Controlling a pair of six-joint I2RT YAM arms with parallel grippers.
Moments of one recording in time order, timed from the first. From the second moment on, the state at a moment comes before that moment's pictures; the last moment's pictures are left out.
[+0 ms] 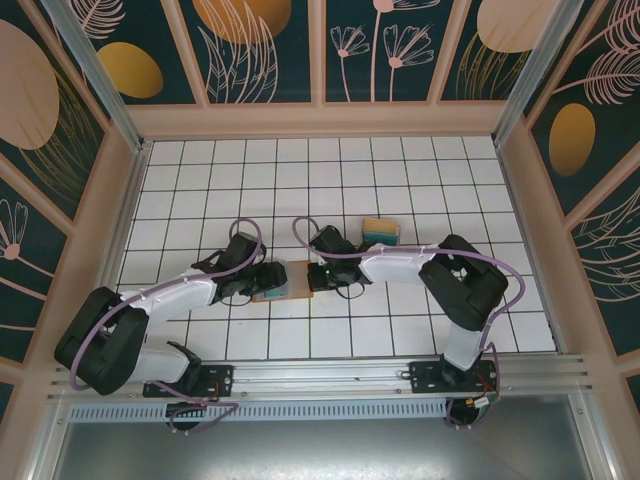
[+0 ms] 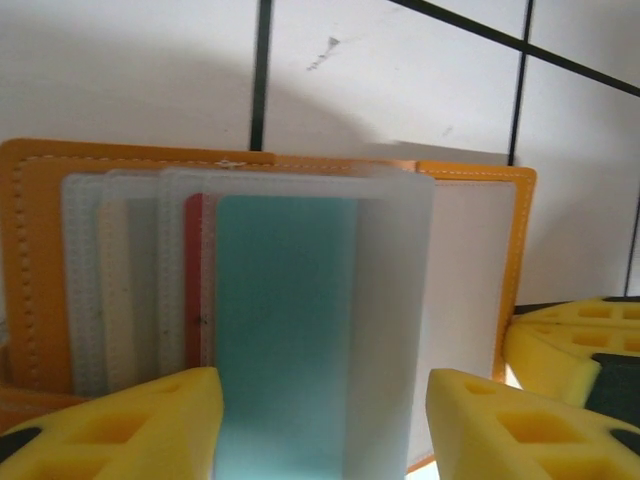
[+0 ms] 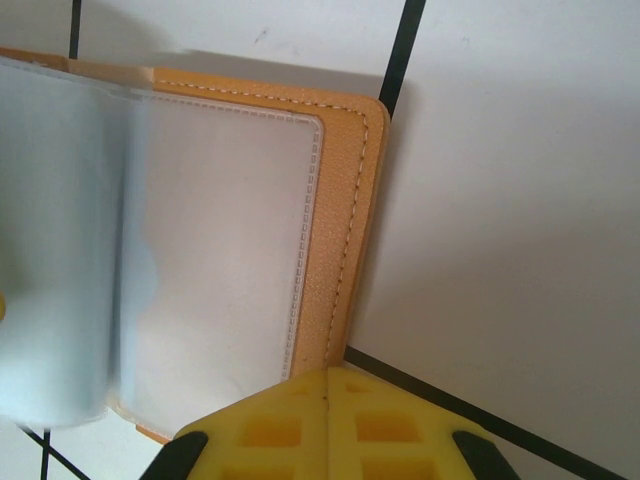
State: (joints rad) left arm -0.57 1.35 0.56 -0.20 0.19 -0.81; right arm 0.90 1.79 0.96 -0.22 -0.19 0.66
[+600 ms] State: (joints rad) left arm -0.56 1.34 0.56 -0.14 0.27 -0.81; right arm 0.90 1.80 0.96 -0.22 -0.19 0.66
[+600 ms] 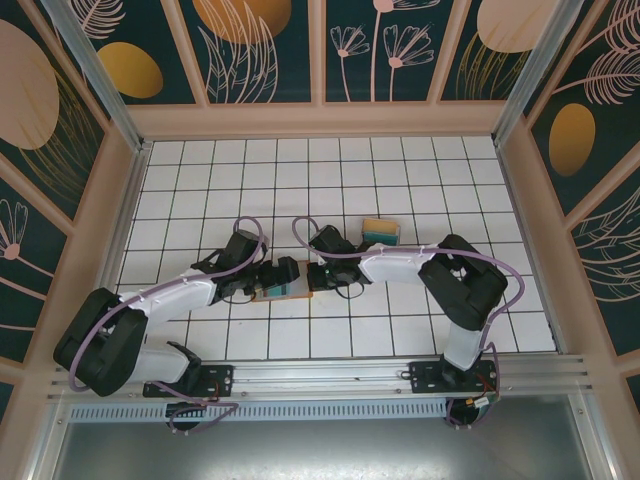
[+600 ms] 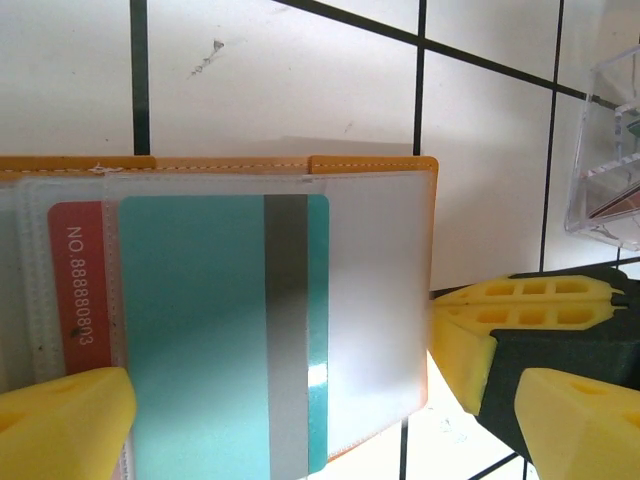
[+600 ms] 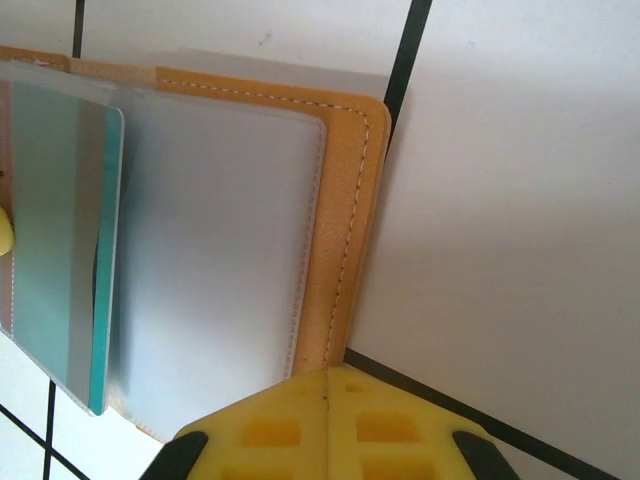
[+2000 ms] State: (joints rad) left arm -0.54 1.35 0.55 -0.26 0.10 -0.81; right arm 0.87 1.92 1.14 -0.17 -0.46 0.71
